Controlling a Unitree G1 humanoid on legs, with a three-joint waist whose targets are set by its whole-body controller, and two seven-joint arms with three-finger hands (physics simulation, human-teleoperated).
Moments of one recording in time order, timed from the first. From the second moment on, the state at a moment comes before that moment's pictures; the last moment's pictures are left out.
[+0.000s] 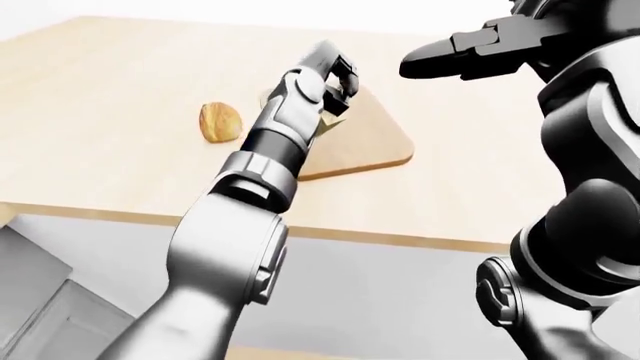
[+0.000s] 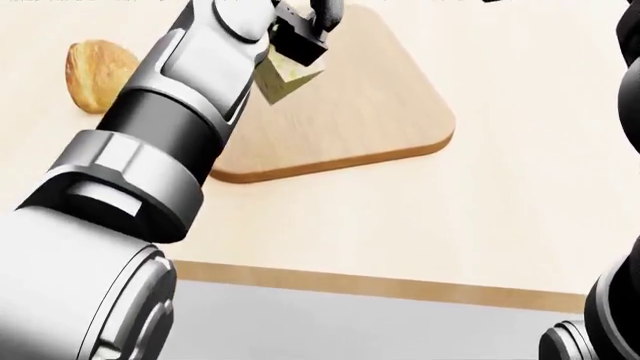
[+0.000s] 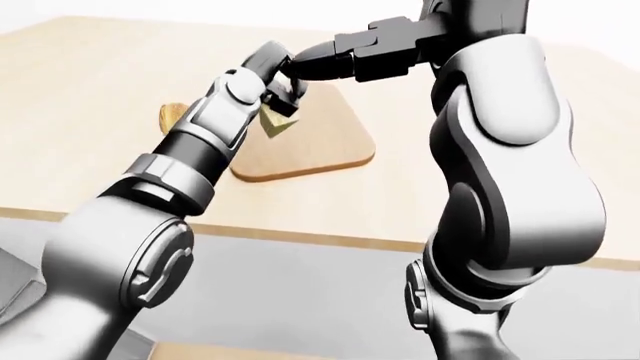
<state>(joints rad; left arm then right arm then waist) -1.57 0.02 0.02 1.30 0.51 0.25 -0.08 -1.07 -0.31 -0.14 -0.61 0.07 1.14 -0.02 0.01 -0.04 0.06</state>
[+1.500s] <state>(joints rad) -1.42 -0.09 -0.09 1.38 1.10 -0.05 0.34 -1.06 -0.29 -0.12 -0.59 0.07 1.12 -0.03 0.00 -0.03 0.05</state>
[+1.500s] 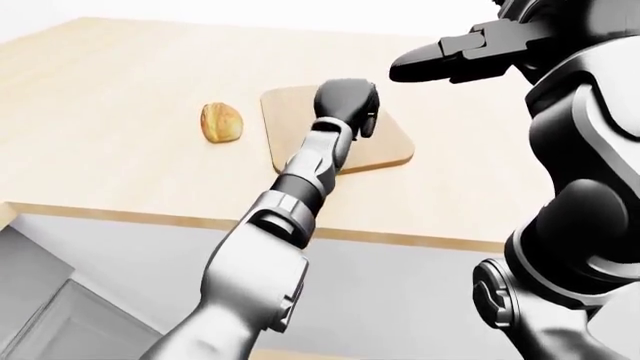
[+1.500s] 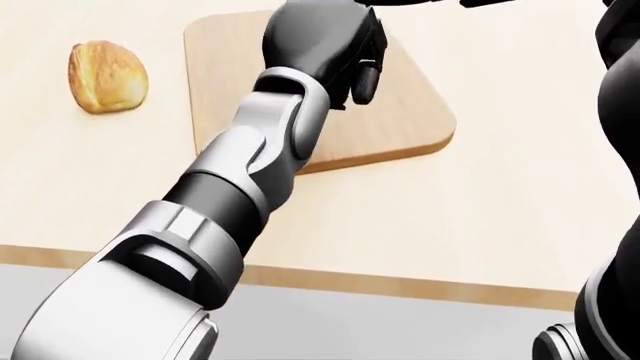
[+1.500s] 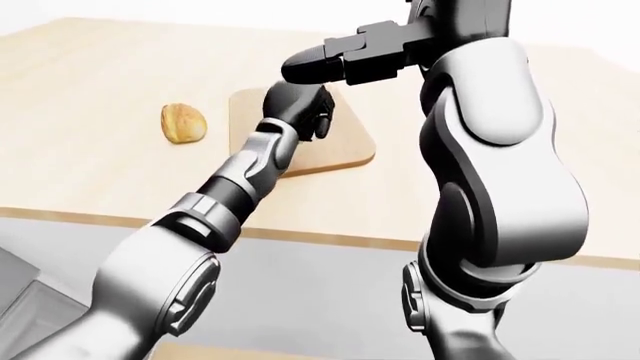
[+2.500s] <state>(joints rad) -1.55 0.13 0.17 1.36 0.31 0.13 0.36 -1.07 -0.29 -0.12 -0.59 0.06 1.13 -0.02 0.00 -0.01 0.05</state>
